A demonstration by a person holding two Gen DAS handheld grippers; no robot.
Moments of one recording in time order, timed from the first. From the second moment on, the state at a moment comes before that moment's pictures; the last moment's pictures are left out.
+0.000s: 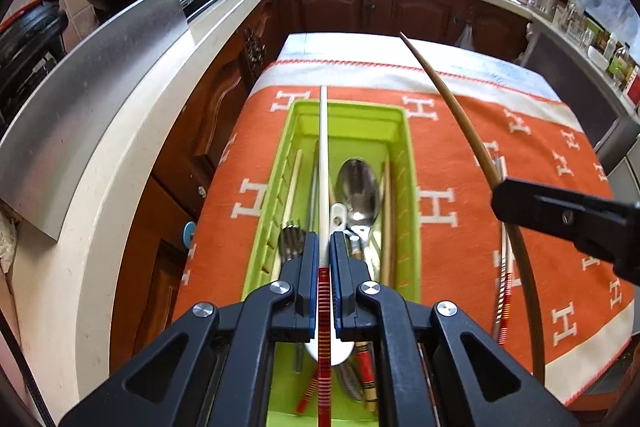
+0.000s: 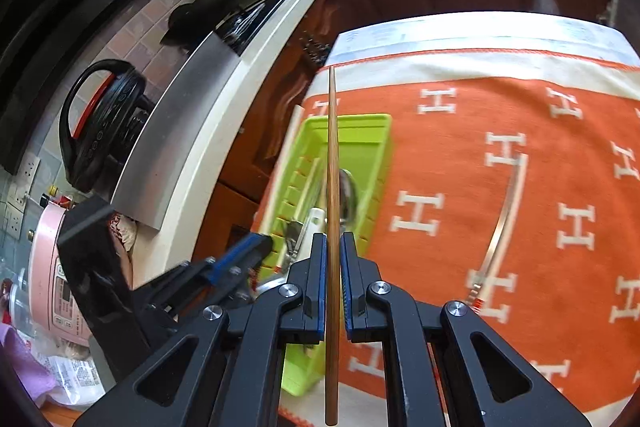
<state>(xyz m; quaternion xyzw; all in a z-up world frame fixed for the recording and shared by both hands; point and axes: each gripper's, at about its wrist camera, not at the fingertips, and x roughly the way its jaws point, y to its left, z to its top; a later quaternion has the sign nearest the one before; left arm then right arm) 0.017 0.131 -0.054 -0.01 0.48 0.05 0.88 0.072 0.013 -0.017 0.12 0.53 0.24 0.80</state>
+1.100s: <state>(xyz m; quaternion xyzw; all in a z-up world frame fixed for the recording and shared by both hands) 0.013 0.109 -0.036 -0.03 0.47 0.01 0.88 0.032 -0.056 -0.038 0.04 0.51 0.21 0.83</state>
